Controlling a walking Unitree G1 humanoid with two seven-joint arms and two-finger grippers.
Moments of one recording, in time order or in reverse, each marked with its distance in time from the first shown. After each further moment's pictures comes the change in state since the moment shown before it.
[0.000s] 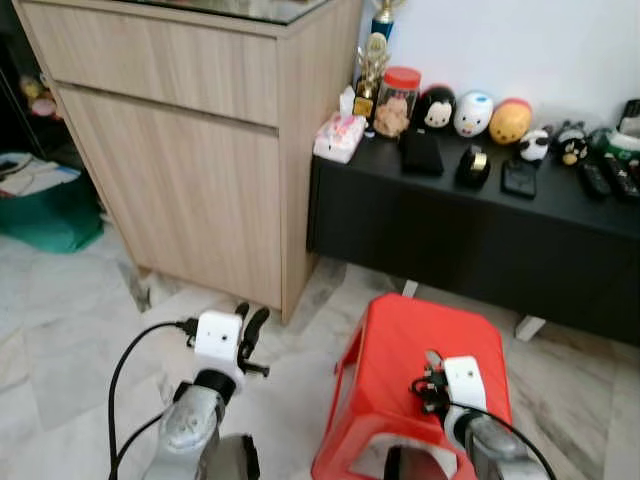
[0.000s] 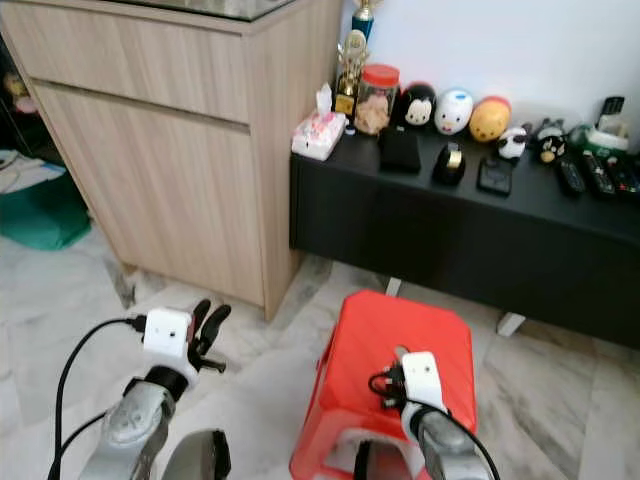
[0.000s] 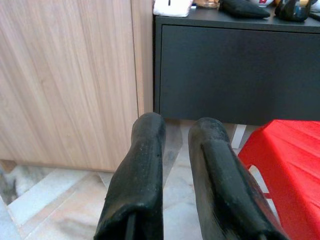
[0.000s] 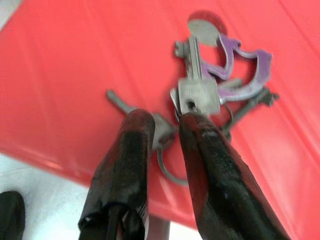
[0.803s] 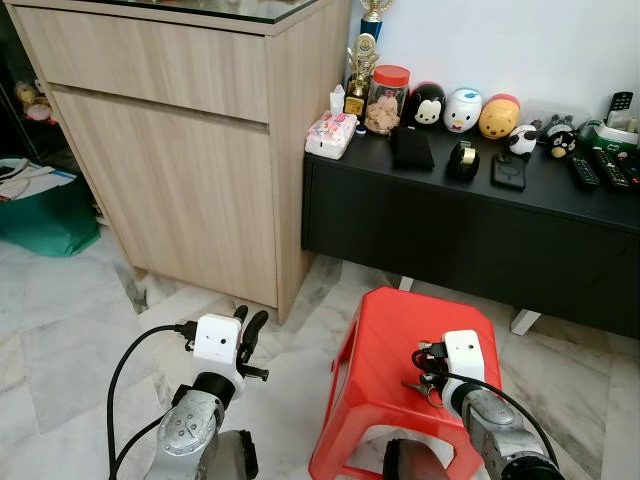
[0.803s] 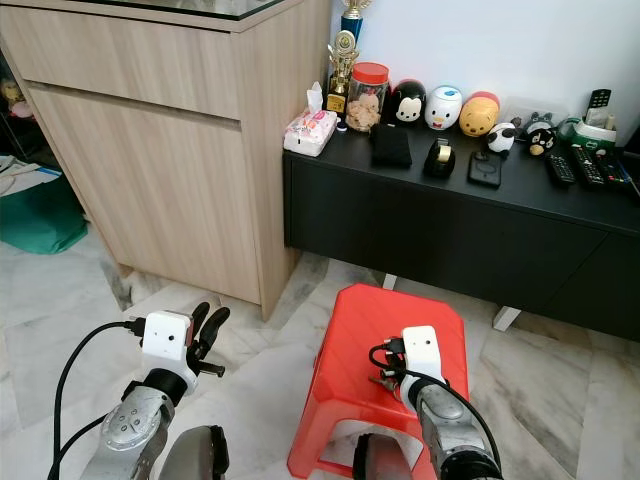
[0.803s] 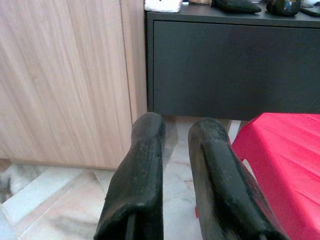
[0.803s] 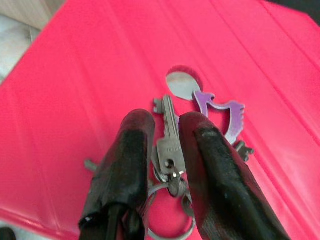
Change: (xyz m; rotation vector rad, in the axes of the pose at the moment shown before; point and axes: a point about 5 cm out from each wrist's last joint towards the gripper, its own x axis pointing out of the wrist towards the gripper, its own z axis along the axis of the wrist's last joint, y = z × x) left arm -0.003 -0.001 -0.002 -0.001 0.006 -0.002; right arm 0.010 -0.004 0.034 0.005 -0.098 -0.012
